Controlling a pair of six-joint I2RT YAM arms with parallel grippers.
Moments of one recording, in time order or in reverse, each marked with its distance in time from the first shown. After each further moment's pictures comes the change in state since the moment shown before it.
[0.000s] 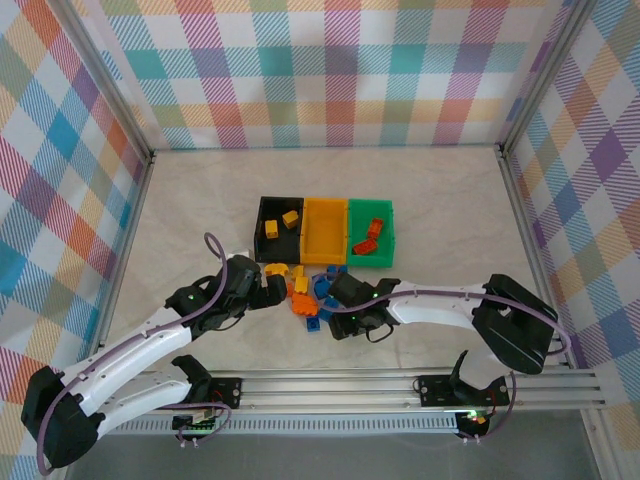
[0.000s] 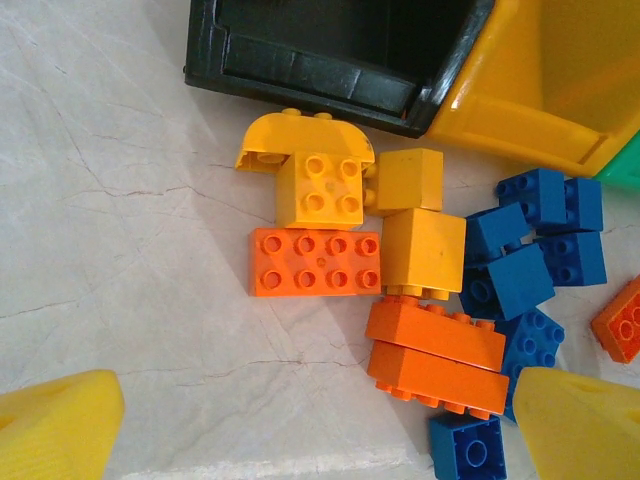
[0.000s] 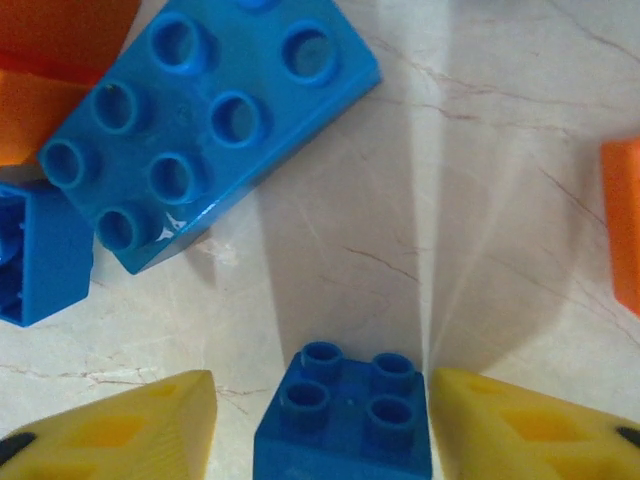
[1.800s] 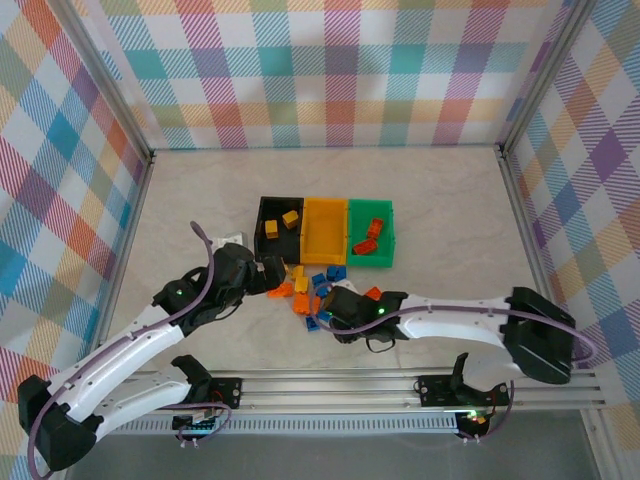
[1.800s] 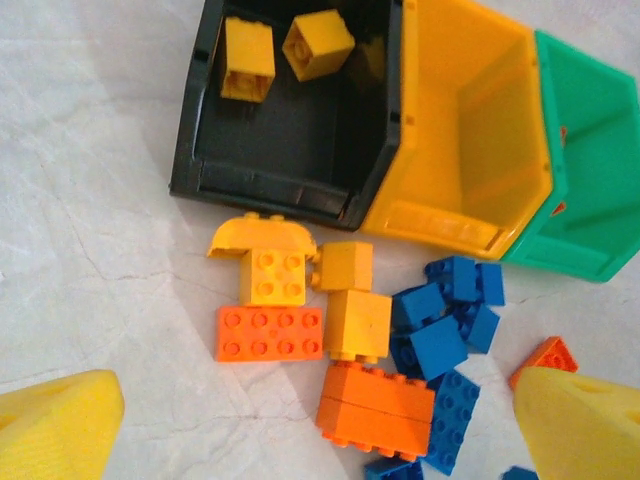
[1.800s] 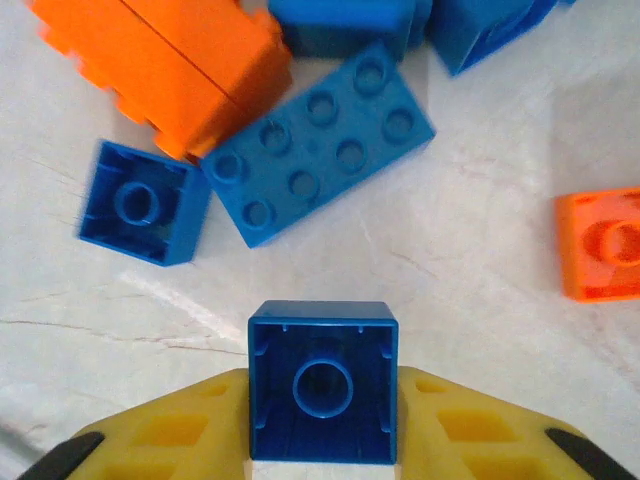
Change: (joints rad) left arm 0.000 -0.020 0.122 -0.029 -0.061 0.000; right arm 0.140 -0.161 -0.011 -0.018 0.207 -0.035
